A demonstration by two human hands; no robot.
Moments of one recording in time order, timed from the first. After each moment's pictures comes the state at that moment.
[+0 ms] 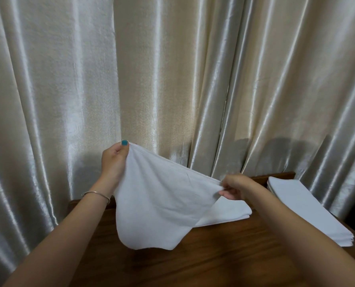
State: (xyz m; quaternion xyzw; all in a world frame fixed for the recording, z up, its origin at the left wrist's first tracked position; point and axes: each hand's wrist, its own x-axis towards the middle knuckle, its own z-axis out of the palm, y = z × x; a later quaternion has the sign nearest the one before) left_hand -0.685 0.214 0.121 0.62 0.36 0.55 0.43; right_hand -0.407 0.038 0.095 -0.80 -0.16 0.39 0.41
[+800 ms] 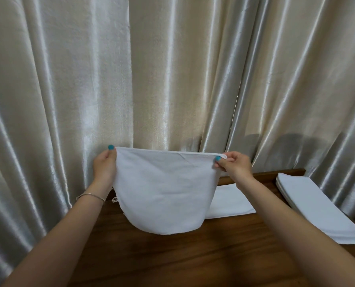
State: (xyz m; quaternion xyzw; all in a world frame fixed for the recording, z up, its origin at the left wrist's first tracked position) left_hand -0.744 0.235 0.085 0.53 0.44 0.55 0.47; right_hand -0.450 0.058 0.099 -0.70 -0.26 0.20 0.63
